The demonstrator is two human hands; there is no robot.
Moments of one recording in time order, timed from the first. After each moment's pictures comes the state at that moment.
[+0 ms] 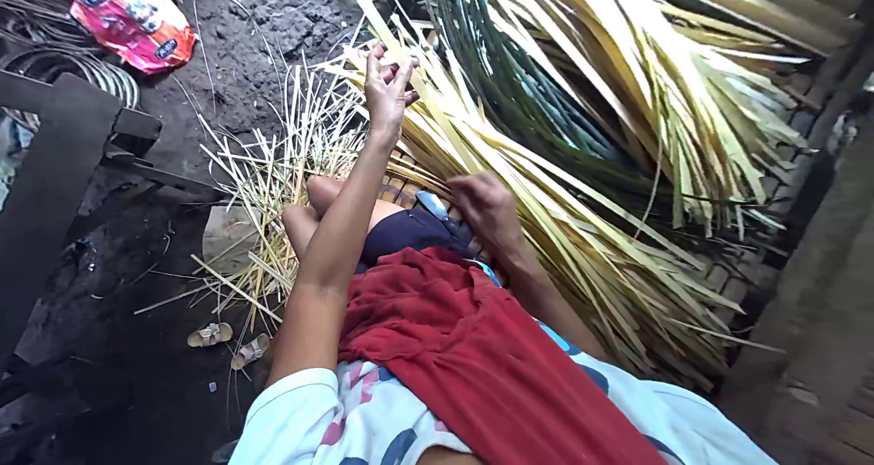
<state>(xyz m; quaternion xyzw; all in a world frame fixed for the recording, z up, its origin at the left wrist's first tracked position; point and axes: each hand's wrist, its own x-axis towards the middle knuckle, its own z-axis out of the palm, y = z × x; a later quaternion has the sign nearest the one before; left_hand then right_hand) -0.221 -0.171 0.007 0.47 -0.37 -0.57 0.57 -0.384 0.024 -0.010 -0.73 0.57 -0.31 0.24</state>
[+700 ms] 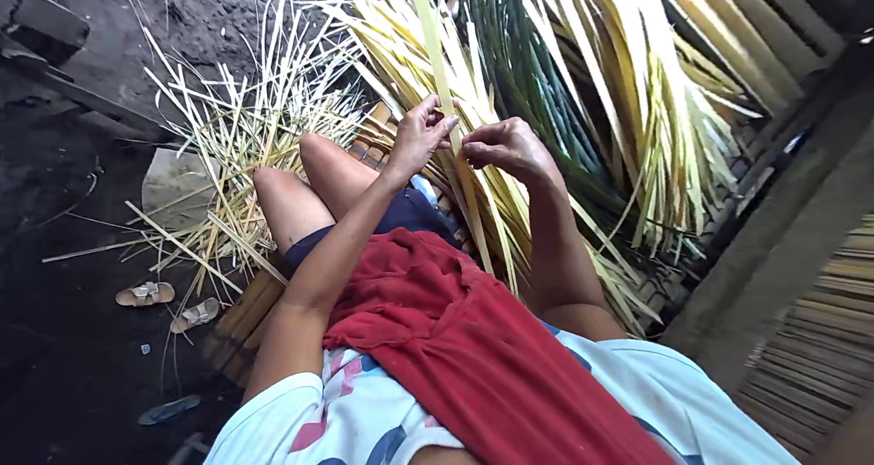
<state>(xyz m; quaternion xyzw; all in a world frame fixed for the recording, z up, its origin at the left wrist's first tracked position) -0.219 -0.094 -0.016 0.46 -0.47 -0.63 0.42 -0.409 -0.092 0.014 -0.64 0.56 -0.14 0.50</state>
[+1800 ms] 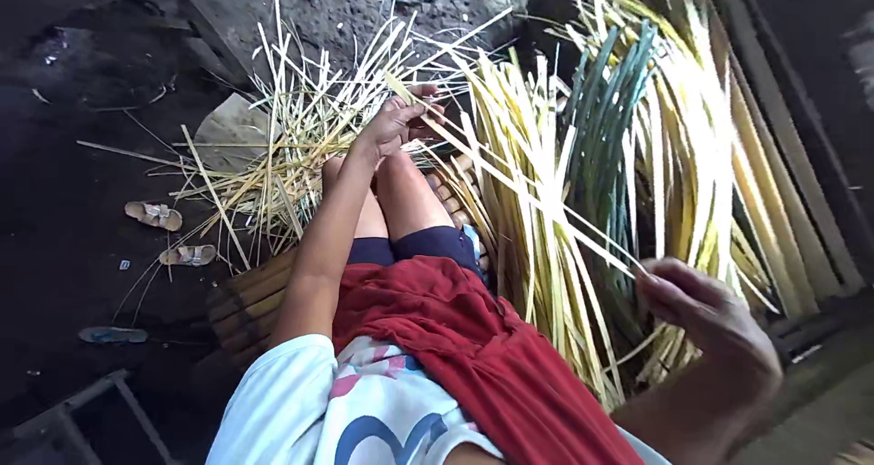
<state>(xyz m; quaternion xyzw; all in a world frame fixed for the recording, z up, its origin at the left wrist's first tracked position) -0.018 -0.120 -0.031 0.41 -0.24 -0.69 0.55 -0.519 -0.064 0.088 -0.65 0.53 -0.10 0.53</state>
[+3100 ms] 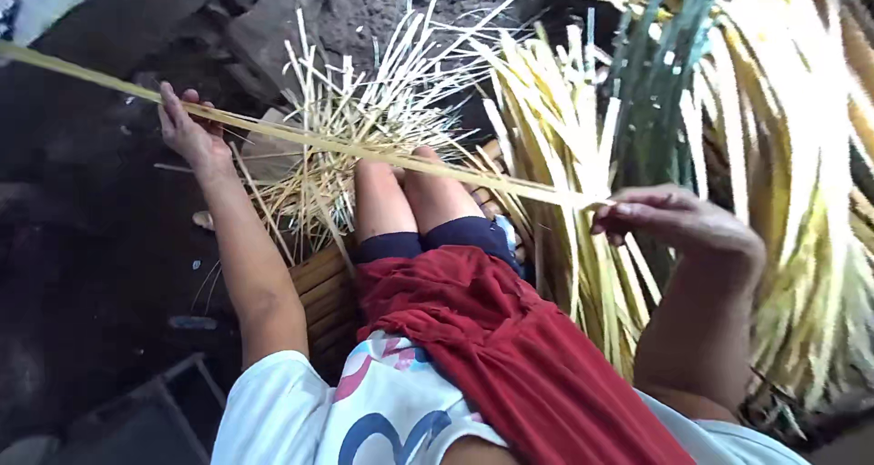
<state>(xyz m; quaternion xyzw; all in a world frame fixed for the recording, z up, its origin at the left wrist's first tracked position) 0.210 0.010 0.005 0.65 -0.04 -0.15 0.74 -0.416 -0.128 0.053 -0.66 0.35 -0.05 0.67</state>
